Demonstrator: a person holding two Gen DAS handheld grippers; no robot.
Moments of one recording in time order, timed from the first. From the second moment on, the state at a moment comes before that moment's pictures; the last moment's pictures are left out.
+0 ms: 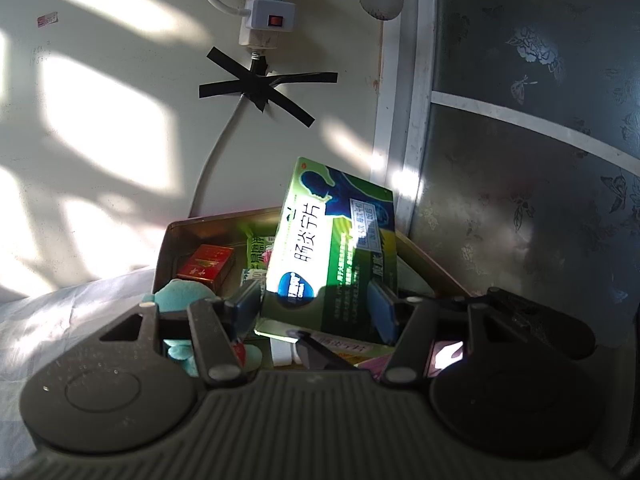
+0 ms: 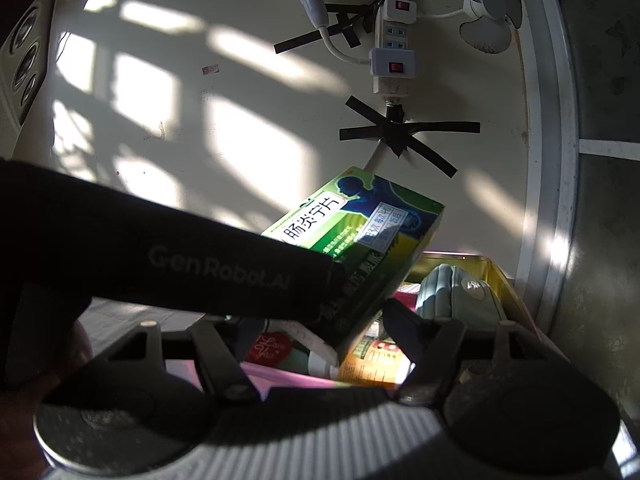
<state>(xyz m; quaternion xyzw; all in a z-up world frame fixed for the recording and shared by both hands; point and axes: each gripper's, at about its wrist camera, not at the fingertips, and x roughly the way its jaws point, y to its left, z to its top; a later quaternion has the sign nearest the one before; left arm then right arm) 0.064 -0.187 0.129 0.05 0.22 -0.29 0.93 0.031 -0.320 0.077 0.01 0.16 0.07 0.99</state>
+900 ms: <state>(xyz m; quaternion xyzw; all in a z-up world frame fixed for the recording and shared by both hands) 0.110 -0.194 0.110 0.10 0.24 -0.18 0.95 0.073 -0.348 0.055 0.03 0.17 0.03 0.98</state>
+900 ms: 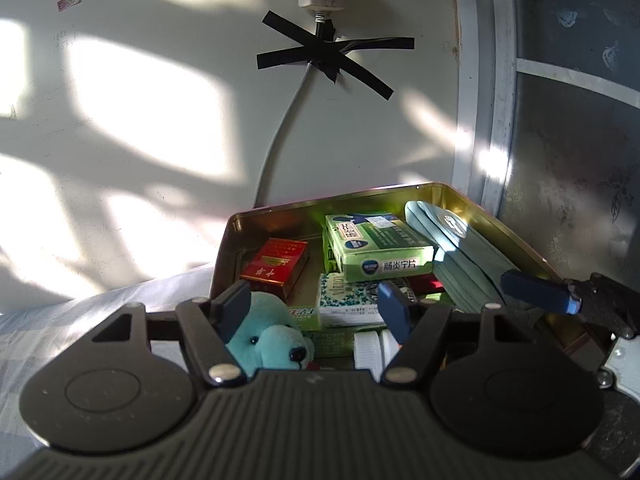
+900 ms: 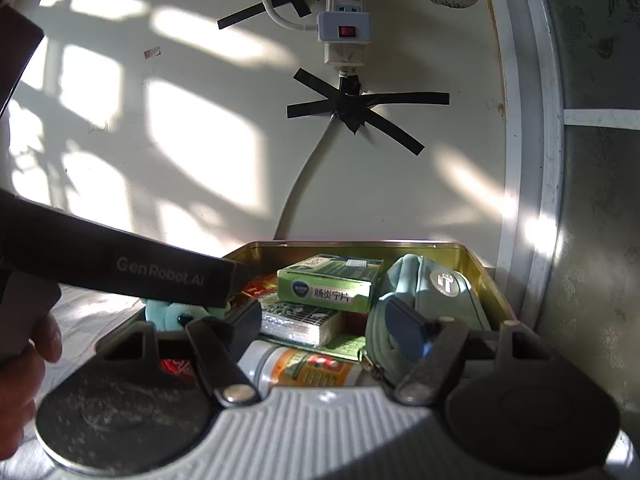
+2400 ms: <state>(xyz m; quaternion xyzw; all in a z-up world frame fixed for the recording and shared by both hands) -0.014 -0.055 0.057 0.06 0.28 -0.09 0.96 -0.068 -0.267 0.058 0.11 0.18 0.01 0.98</state>
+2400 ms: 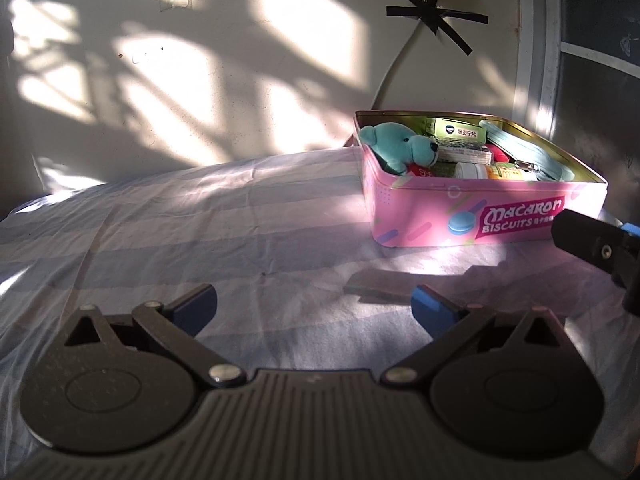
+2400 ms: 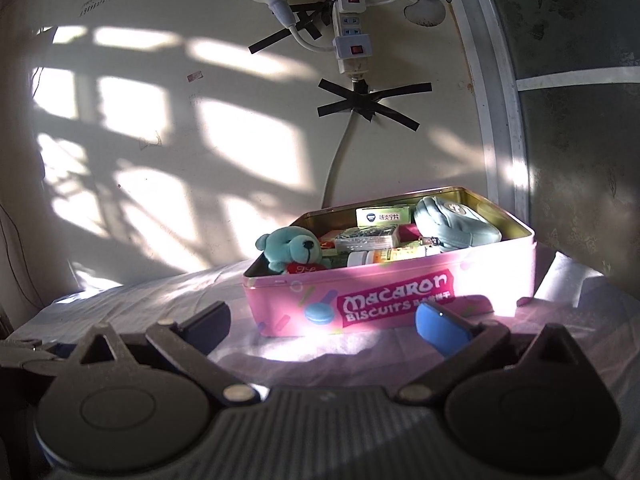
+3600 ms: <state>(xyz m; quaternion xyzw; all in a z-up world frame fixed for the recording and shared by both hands) -0.020 -0.060 0.060 0.07 0.28 -0.05 0.95 -0.070 -0.268 0.057 0.11 0.18 0.01 0.98</state>
